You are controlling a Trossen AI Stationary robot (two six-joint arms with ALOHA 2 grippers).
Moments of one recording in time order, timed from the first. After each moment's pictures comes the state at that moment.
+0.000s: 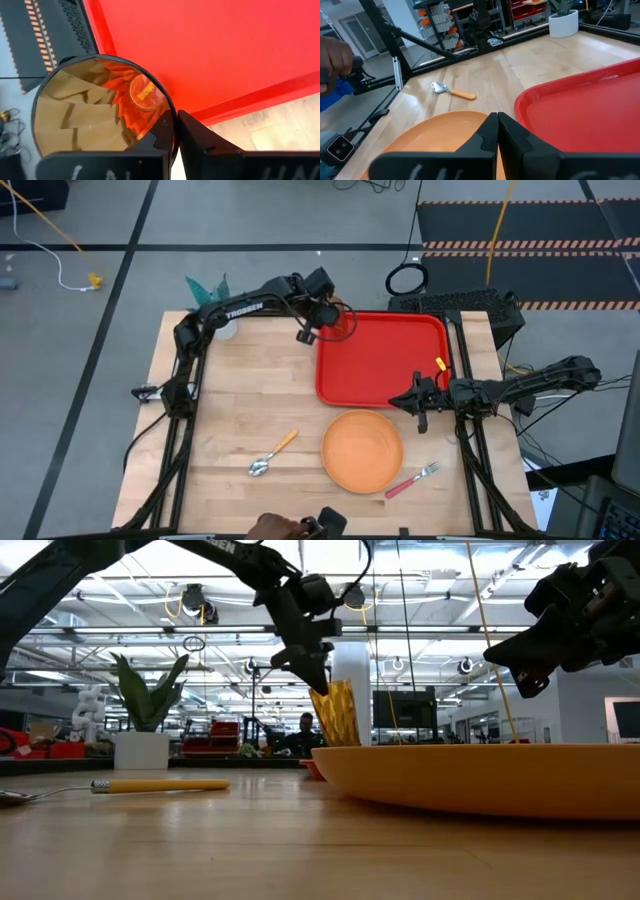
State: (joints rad) left arm 0.53 2.07 1.92 -0.87 0.12 0.99; right arm 0.16 0.53 0.01 0.36 0.16 0.34
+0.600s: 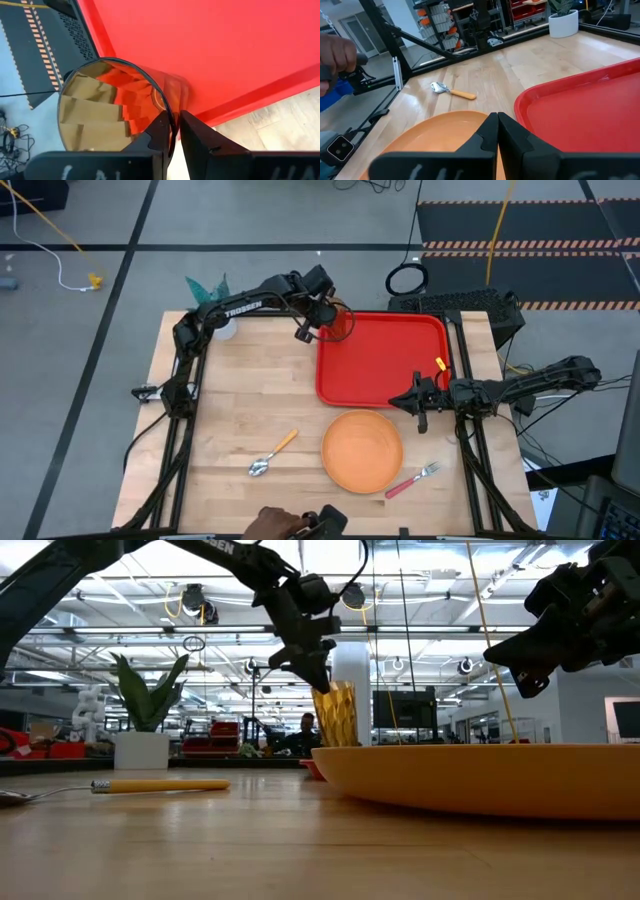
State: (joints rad) left arm 0.54 2.07 1.92 -0.86 0.14 1.08; right arm 0.16 0.53 0.01 0.36 0.16 0.34
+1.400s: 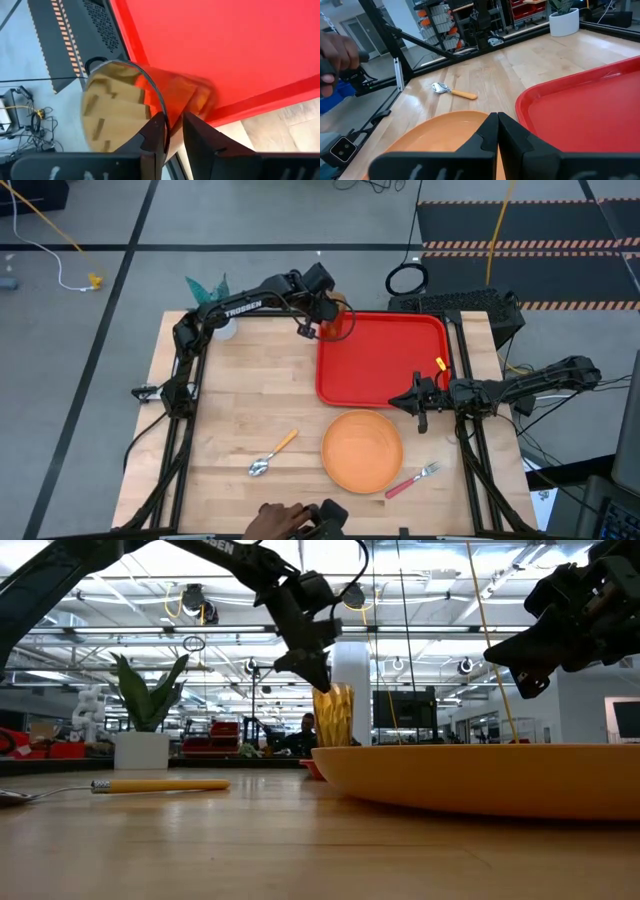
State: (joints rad) left arm 0.54 2.07 1.92 -0.79 0.03 1.06; right arm 0.16 0.53 0.01 0.36 0.16 0.35
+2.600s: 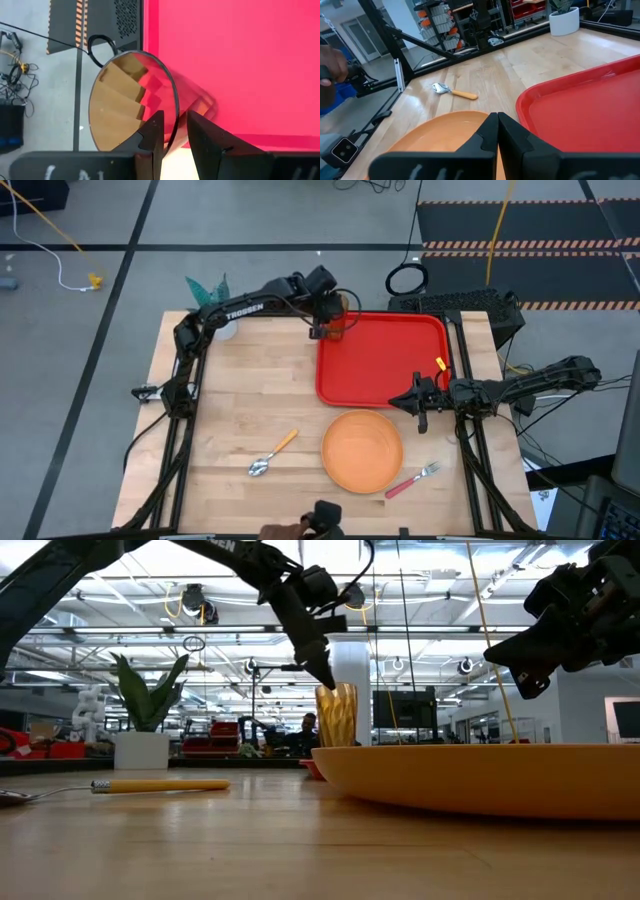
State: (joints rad) left arm 0.51 2.07 1.92 -0.75 -0.01 0.67; right arm 0.16 0.53 0.01 0.37 0.16 0.37
